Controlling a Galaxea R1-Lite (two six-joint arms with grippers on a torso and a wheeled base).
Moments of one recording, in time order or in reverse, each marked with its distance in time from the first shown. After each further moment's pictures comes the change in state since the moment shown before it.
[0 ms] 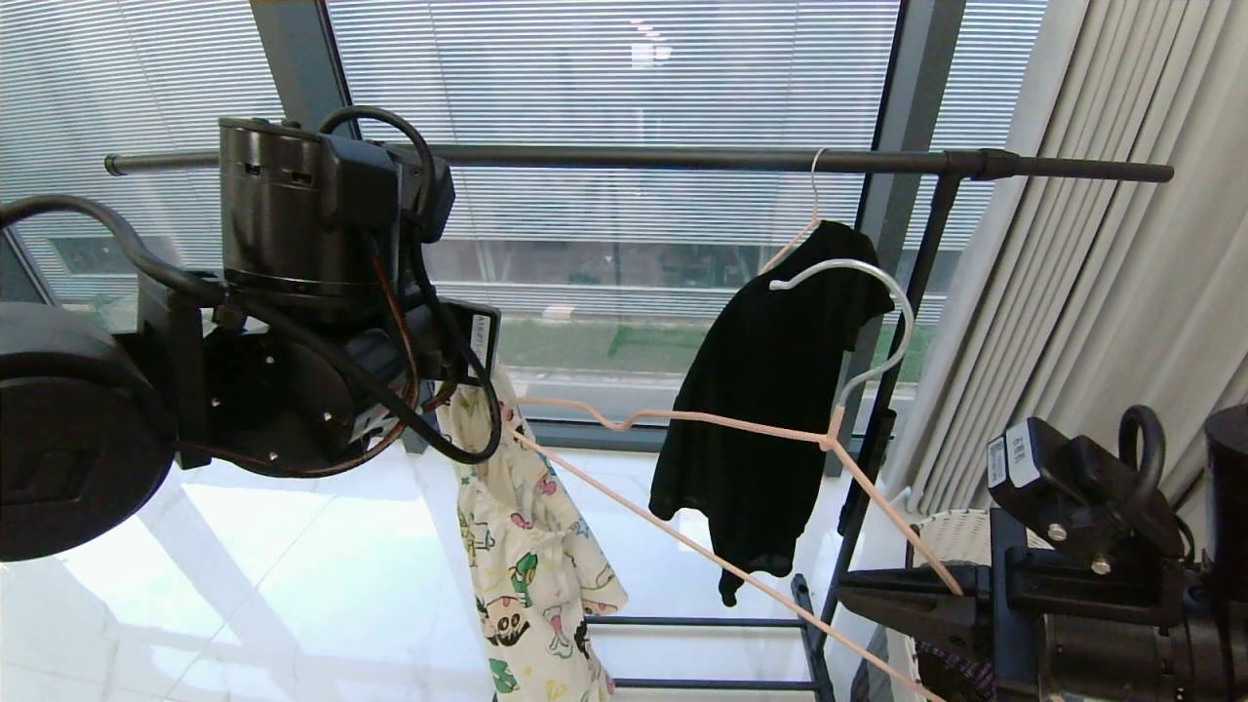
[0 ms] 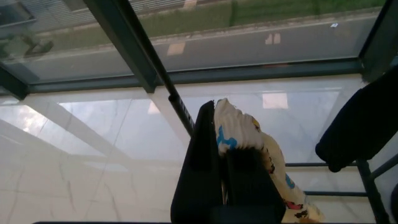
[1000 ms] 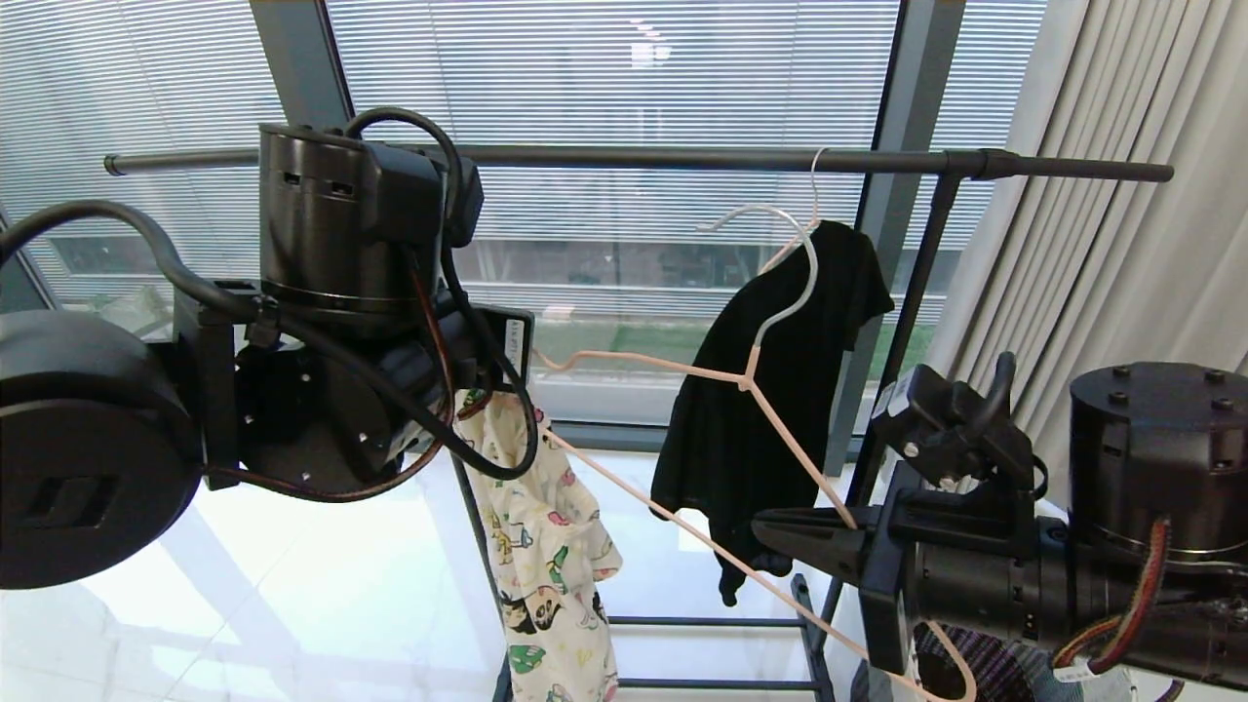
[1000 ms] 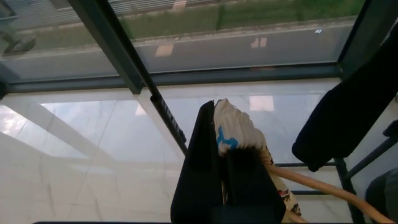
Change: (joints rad) left arm -0.077 0.014 -0.010 -0.003 0.023 -0.076; right arm 0.050 0.187 -0.097 -0.184 -0.074 0.074
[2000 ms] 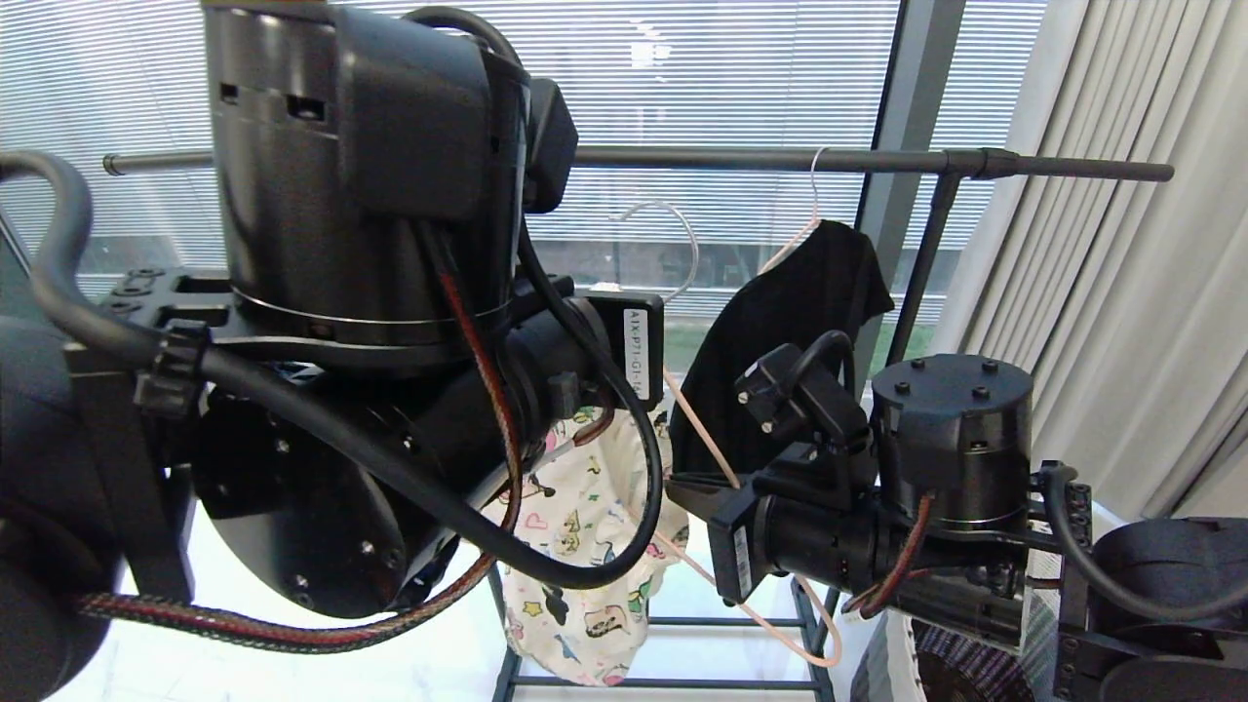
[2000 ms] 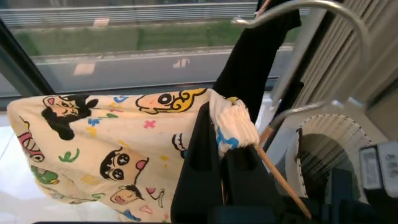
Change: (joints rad) left arm -0.280 -0.012 -0.076 0.002 -0.008 -0.153; right arm 0.083 0.241 -0.191 -0.079 -0.197 0.150
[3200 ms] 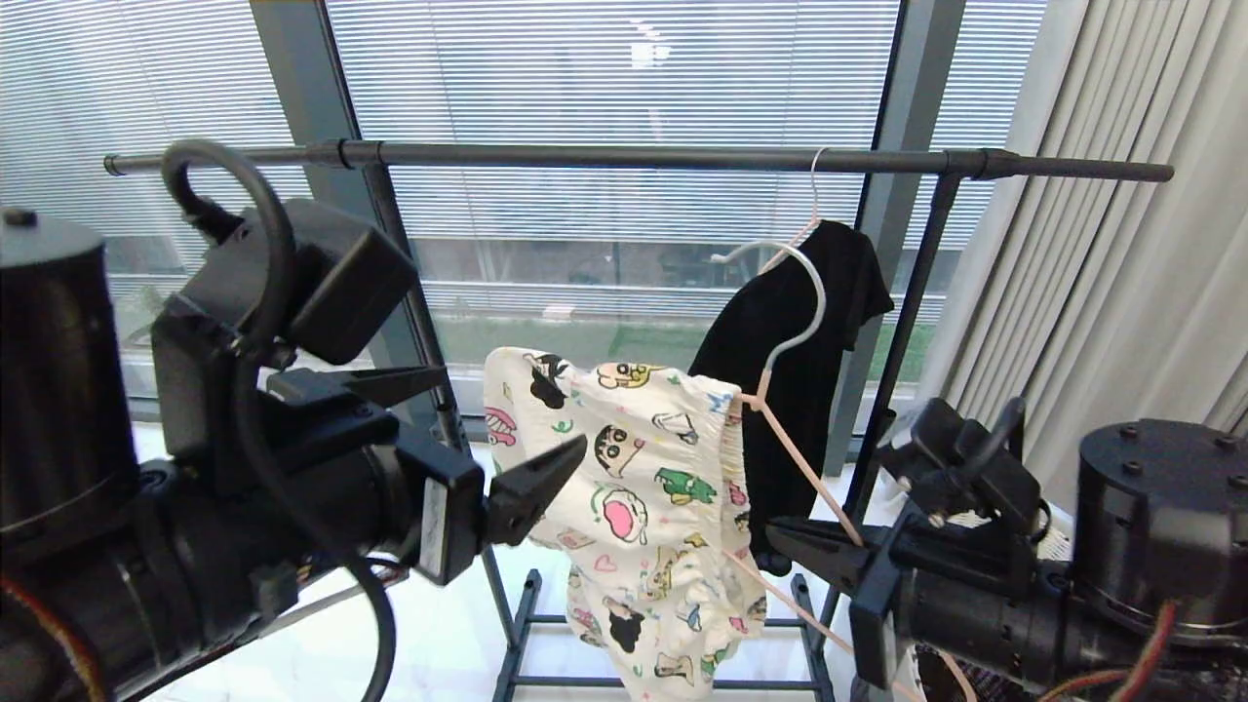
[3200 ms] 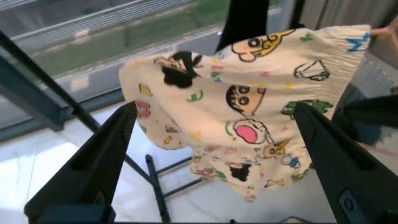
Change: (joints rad) left arm 0.086 -0.311 0.370 0.000 -0.302 0.237; right arm -0.030 -0.237 0.321 -0.084 0.003 -0.135
